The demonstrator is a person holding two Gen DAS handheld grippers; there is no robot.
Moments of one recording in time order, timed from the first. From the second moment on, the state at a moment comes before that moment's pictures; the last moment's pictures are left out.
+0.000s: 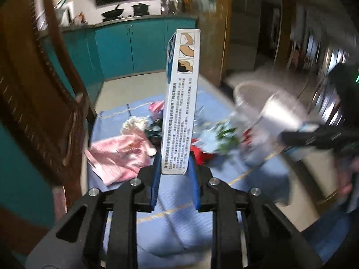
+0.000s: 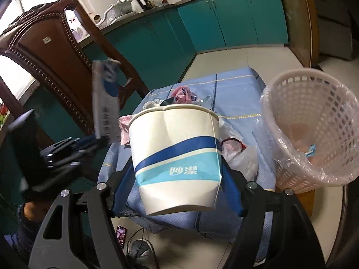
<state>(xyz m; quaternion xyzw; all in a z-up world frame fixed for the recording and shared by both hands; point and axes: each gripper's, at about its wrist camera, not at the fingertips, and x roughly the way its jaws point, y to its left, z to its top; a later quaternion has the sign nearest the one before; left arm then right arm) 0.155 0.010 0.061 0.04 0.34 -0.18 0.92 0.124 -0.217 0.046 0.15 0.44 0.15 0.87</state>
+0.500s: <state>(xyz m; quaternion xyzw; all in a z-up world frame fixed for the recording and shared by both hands) 0.138 0.027 0.028 -0.05 0.40 -0.16 0.90 0.112 -0.179 0.045 0.08 0.43 0.14 0.89</state>
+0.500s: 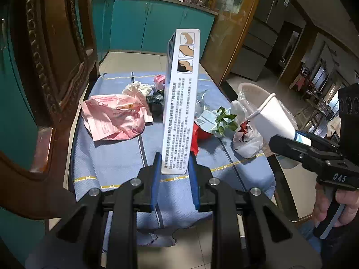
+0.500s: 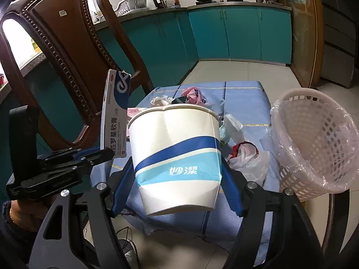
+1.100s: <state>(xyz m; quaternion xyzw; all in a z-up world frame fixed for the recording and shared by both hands) 0.137 0.027 0.028 -0.05 0.41 -0.15 0.90 0.113 -0.179 0.043 0.08 0.43 0.14 0.89</state>
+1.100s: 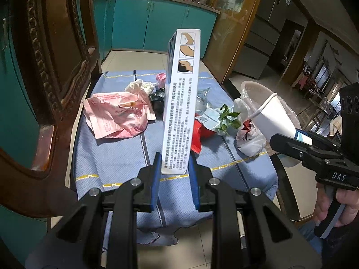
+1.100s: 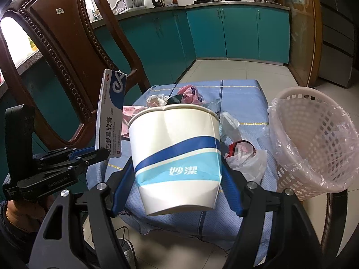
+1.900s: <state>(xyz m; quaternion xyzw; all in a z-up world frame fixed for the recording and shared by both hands) 0.138 0.026 0.027 -0.04 0.41 -0.15 0.90 0.114 -0.181 0.043 0.08 0.43 0.13 0.89</state>
